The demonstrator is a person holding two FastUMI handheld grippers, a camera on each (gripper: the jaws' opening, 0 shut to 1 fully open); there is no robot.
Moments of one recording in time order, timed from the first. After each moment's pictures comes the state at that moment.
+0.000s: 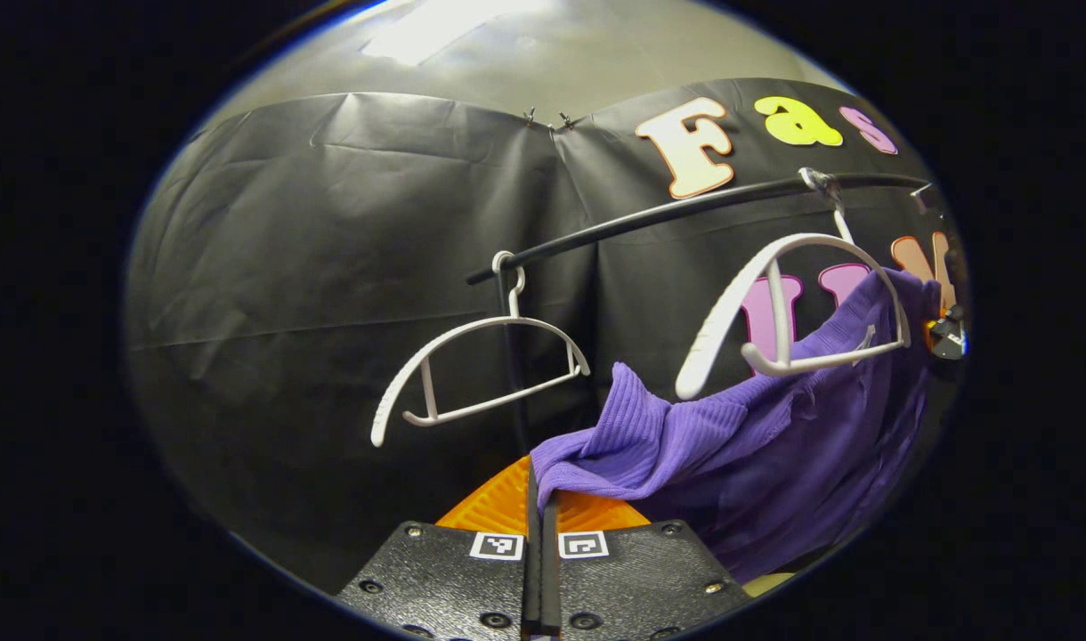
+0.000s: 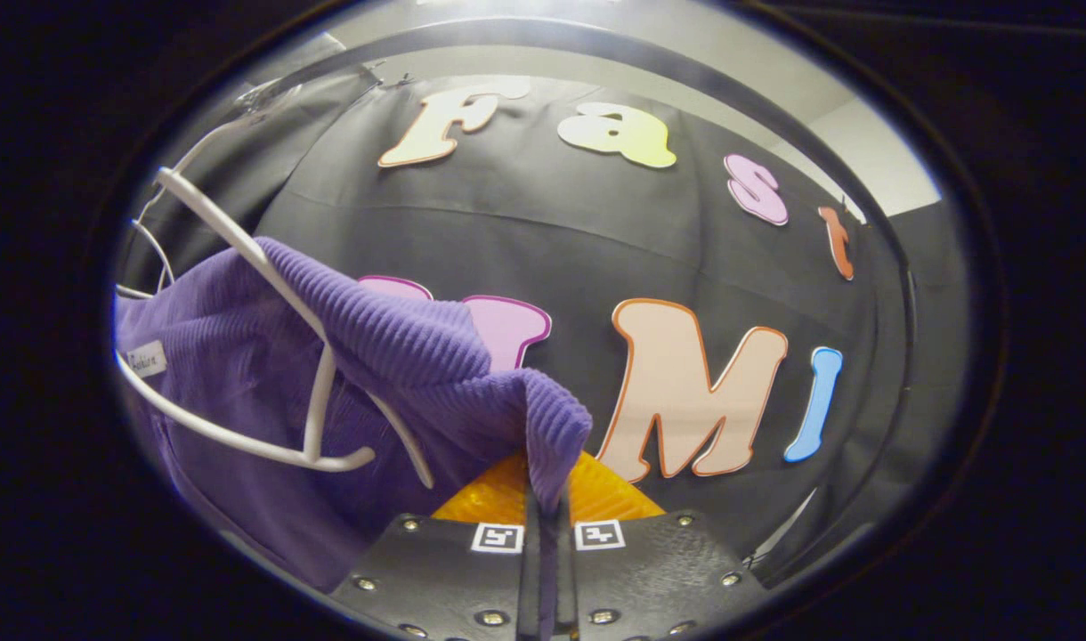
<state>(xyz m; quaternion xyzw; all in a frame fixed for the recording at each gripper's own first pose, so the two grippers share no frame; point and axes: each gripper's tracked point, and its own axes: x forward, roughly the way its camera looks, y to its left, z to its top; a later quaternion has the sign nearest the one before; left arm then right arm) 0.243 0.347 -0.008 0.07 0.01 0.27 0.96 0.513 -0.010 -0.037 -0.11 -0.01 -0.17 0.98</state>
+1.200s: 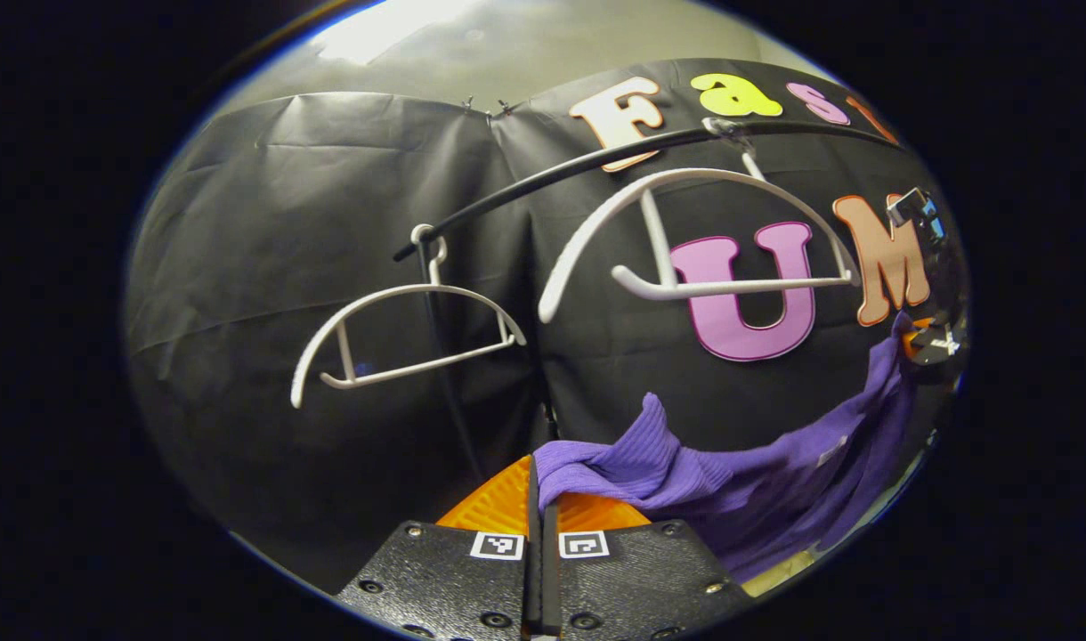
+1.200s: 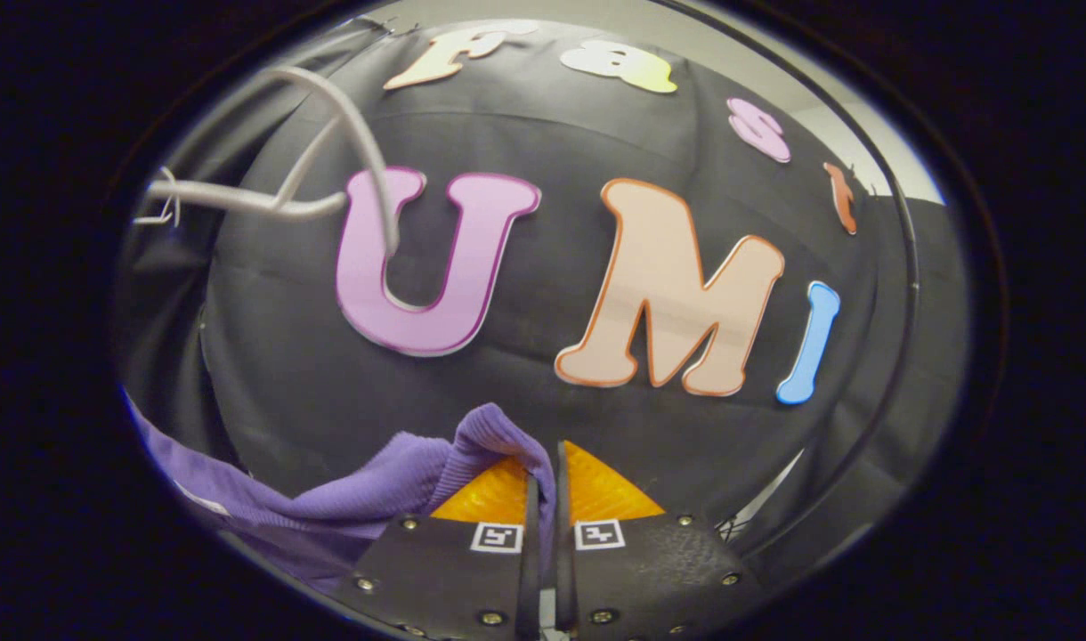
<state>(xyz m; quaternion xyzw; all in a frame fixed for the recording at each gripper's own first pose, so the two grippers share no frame) 0.265 0.290 -0.060 0.11 0.05 0.18 0.98 0.465 -0.046 -0.169 -0.13 0.13 -0.18 0.97</state>
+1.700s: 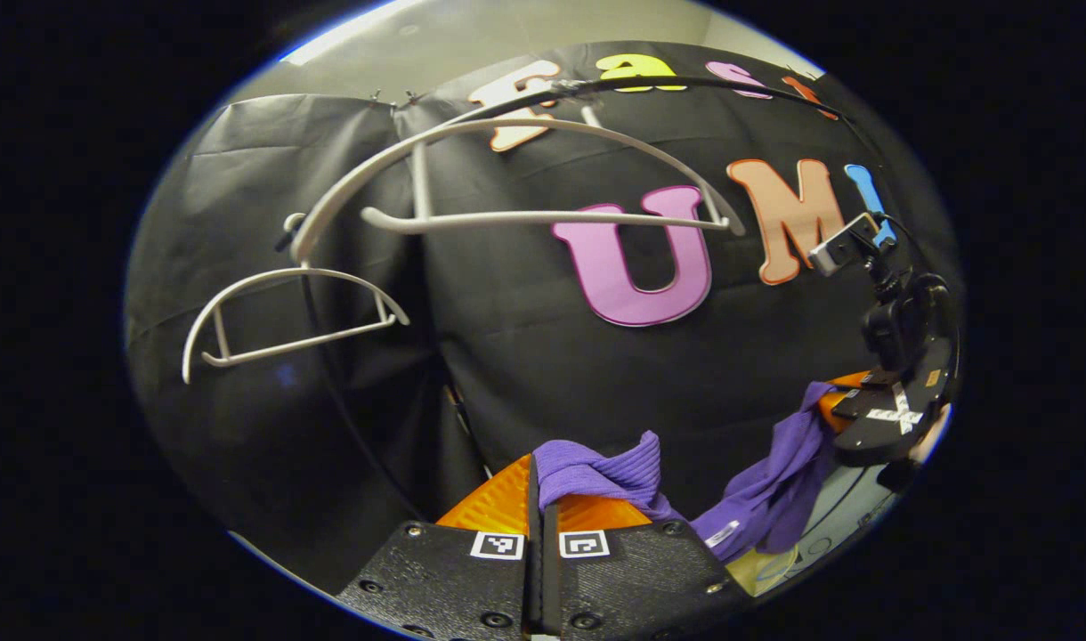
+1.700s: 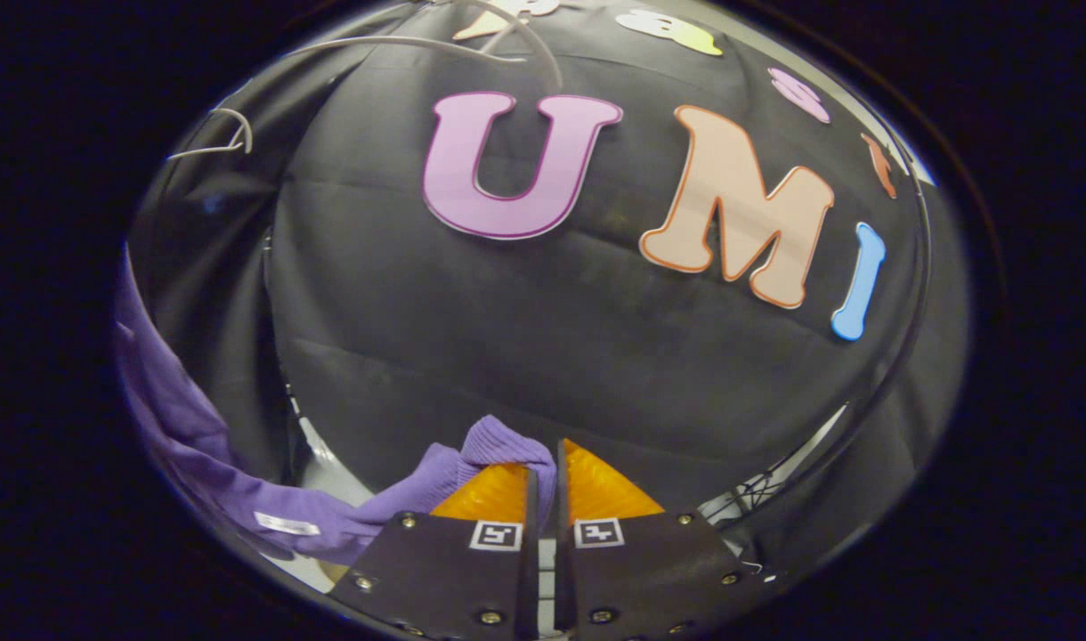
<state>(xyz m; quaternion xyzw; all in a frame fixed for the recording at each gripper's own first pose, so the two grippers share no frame) 0.290 0.184 -0.128 0.12 0.10 0.03 0.99 0.396 0.024 -0.283 -0.11 0.23 -0.10 0.96</state>
